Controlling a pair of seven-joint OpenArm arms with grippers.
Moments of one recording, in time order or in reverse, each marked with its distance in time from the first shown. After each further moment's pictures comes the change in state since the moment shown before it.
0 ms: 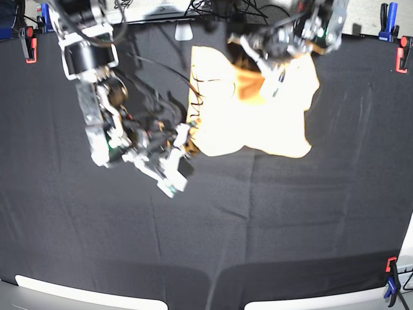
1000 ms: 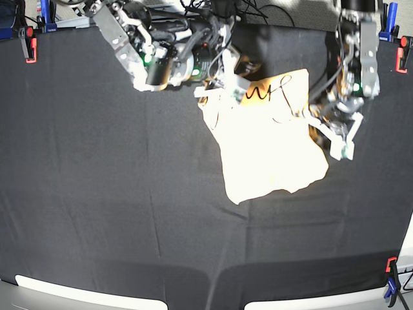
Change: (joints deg) left arm -15.4 -1.0 -17.3 -12.6 9.0 0.5 -12.4; right arm -17.7 0.8 -17.9 24.1 -0.3 0.0 2.5
